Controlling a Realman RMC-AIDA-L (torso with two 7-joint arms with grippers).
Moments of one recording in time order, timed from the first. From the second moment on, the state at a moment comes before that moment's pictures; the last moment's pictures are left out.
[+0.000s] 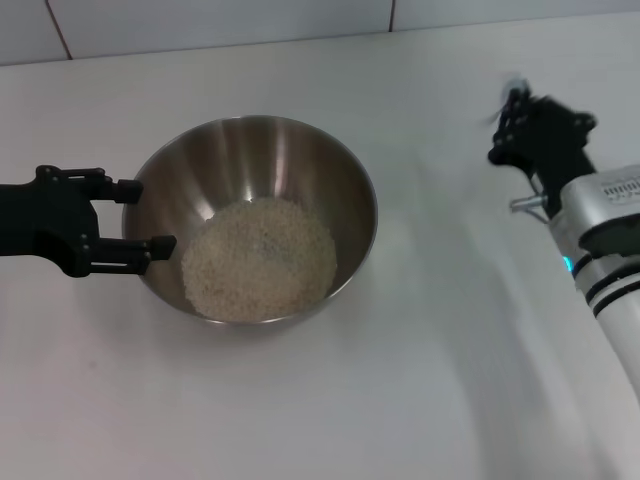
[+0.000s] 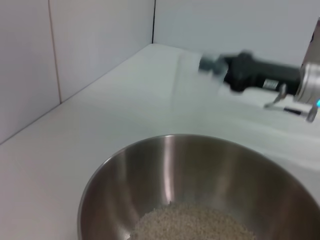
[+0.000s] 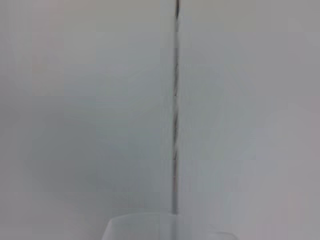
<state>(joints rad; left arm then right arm) -0.41 -2.06 0.97 1.23 2.08 1.61 -1.73 0.37 2.08 0.61 0.47 -1.92 -1.07 -0.25</state>
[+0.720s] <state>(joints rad) -0.42 -2.06 0.97 1.22 2.08 1.61 -1.73 0.48 2.08 0.51 0.31 -2.06 -0.84 0.03</state>
